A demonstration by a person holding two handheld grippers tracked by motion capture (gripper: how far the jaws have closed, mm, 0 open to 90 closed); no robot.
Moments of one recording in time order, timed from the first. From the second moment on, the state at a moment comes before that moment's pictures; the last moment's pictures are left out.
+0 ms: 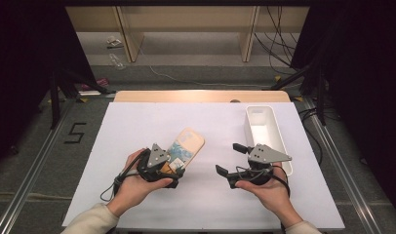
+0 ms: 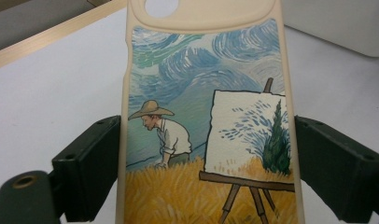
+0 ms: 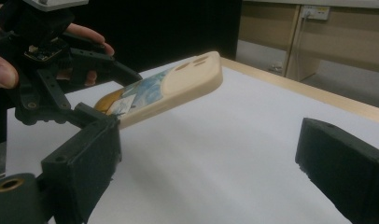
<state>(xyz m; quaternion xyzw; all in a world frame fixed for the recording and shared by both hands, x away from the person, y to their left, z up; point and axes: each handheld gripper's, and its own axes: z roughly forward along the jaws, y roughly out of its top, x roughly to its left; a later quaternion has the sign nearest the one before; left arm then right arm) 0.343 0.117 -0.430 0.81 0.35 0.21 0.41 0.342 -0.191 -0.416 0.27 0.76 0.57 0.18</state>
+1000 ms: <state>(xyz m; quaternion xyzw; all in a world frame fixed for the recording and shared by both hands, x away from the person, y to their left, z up) 0.334 0.102 -0.434 0.83 0.33 0.20 0.41 0.358 -0.166 -0.411 0.26 0.76 0.58 0.17</state>
